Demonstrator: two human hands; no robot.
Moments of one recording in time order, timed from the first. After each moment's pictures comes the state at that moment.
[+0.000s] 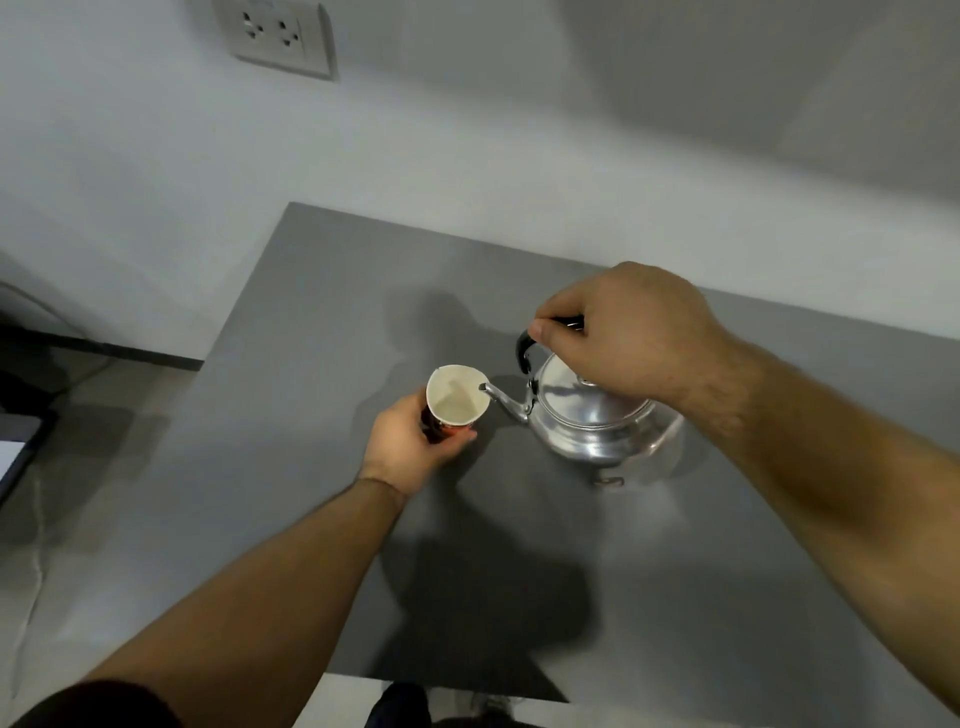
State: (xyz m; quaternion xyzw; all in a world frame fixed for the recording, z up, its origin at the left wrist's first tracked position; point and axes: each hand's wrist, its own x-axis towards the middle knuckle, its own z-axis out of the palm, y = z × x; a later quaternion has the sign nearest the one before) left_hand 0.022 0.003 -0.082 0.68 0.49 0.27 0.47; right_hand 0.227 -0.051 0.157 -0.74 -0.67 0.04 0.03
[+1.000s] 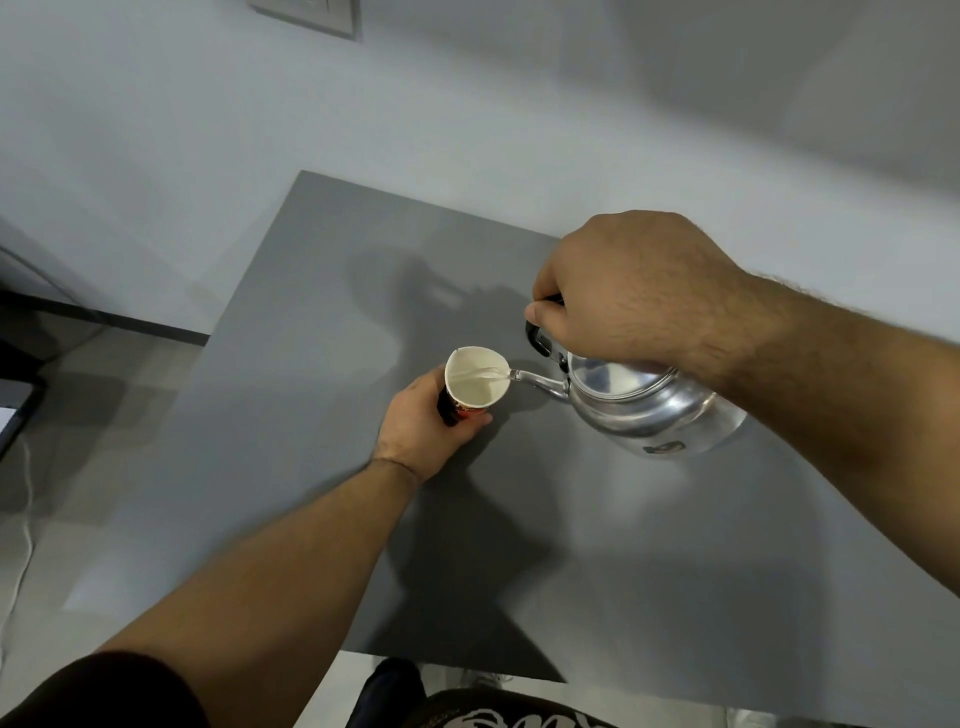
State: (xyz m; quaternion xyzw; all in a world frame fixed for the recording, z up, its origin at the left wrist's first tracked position) left_hand 0.020 0.005 -0.086 0.72 0.46 0.29 0.43; right_hand 0.180 -0.013 0.175 -0.71 -0.69 0.02 -0.13
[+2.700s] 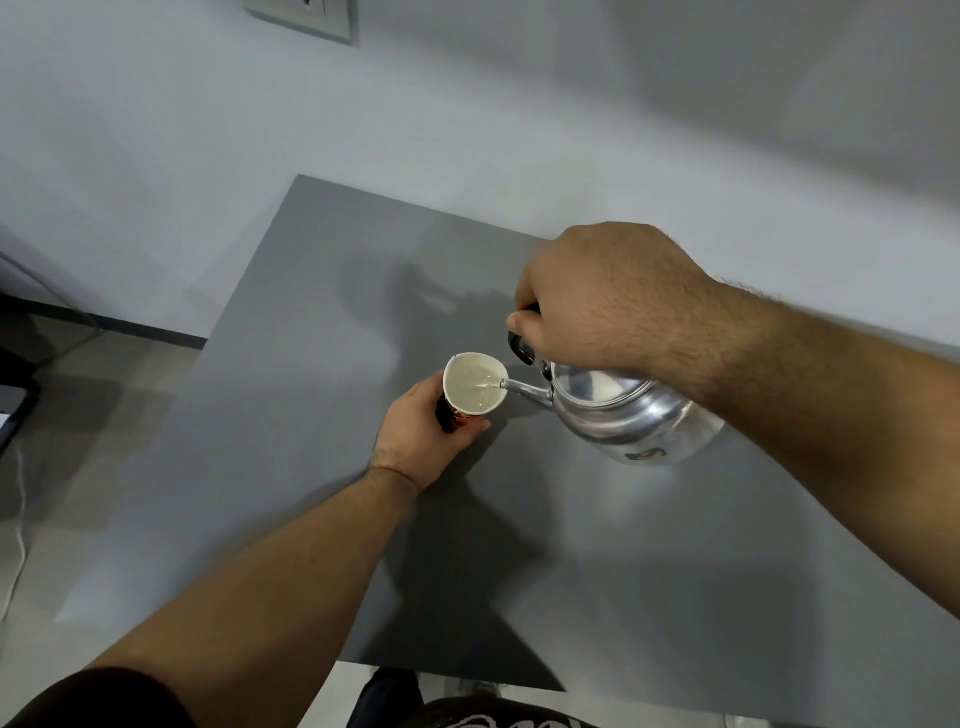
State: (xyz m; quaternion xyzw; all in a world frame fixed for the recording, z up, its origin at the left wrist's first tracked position) left_hand 0.020 0.006 -0.089 0.73 0.47 0.28 0.42; right_hand 0.202 -0.003 0.137 -0.71 -0.69 -0.05 -0.12
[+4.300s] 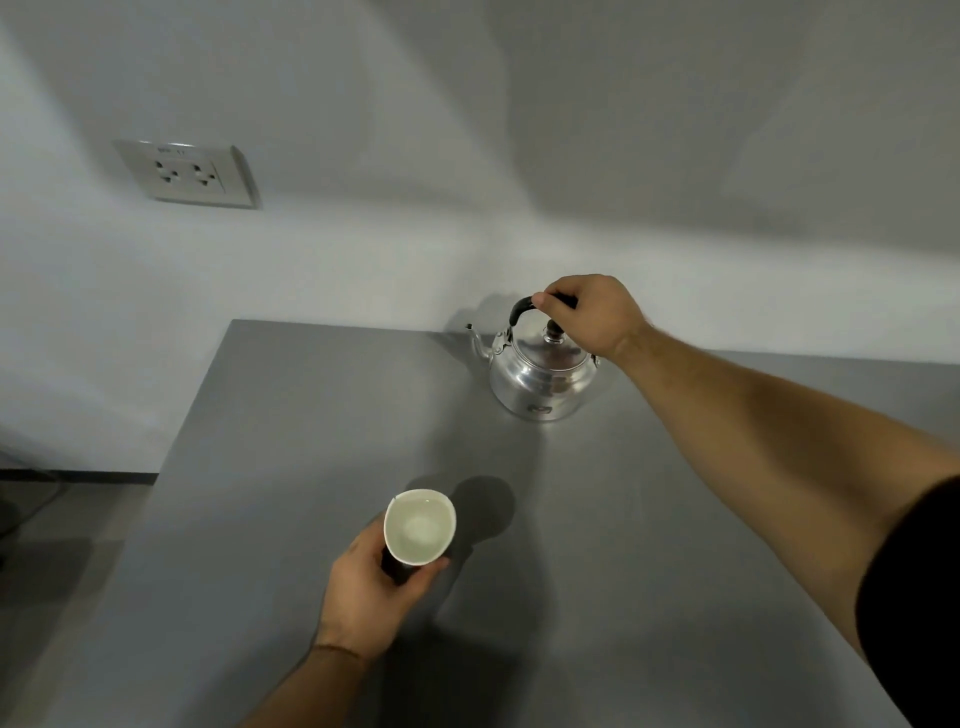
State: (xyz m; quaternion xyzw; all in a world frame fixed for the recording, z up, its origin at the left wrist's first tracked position) left_hand 0.018 0.005 -0.096 0.67 0.47 0.29 0.49; right_hand 0.391 0.079 0.078 -0.80 -0.51 0.16 0.27
